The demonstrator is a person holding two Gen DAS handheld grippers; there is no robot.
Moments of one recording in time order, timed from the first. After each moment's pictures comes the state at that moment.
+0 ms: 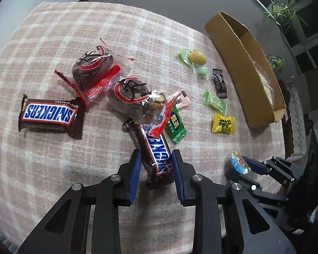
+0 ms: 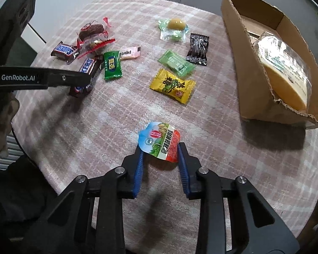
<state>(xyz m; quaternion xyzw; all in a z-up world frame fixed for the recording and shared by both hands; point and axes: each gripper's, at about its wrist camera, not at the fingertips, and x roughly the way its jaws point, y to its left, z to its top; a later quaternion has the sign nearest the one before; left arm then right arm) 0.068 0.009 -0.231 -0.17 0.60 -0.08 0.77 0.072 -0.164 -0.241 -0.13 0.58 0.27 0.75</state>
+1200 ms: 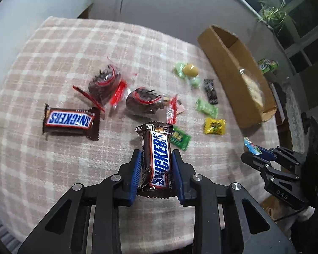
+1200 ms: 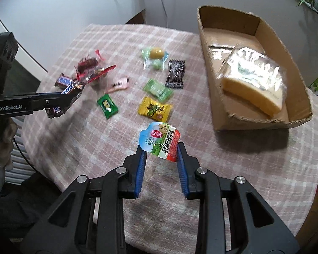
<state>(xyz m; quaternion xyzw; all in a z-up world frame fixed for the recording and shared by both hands) 0.043 0.031 -0.190 -0.17 0.57 -0.08 0.80 0.077 -0.198 -0.193 -0.06 0.55 0.26 0.79</state>
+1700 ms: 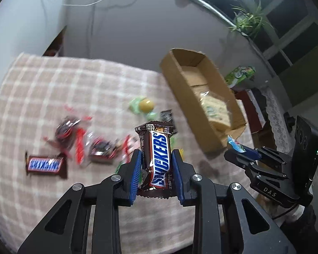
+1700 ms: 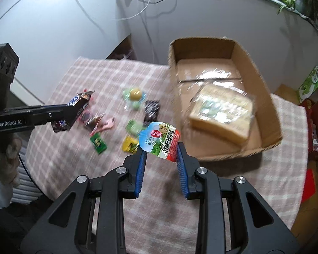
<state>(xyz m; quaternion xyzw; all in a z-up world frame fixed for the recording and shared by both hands) 0.100 -0.024 -0.149 -0.17 0.53 -0.14 0.82 0.117 -0.234 -0.147 -0.03 0.51 0.22 0.83</state>
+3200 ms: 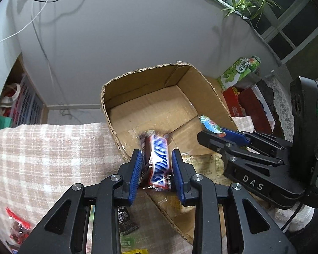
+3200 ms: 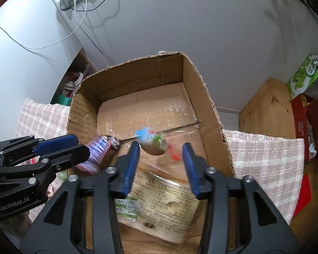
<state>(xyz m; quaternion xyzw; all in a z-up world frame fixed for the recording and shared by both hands) 0.253 -0.133 -0.177 -0.10 0.55 -0.17 0.81 0.286 -0.278 -0.200 0.01 0.55 0.15 0.82</state>
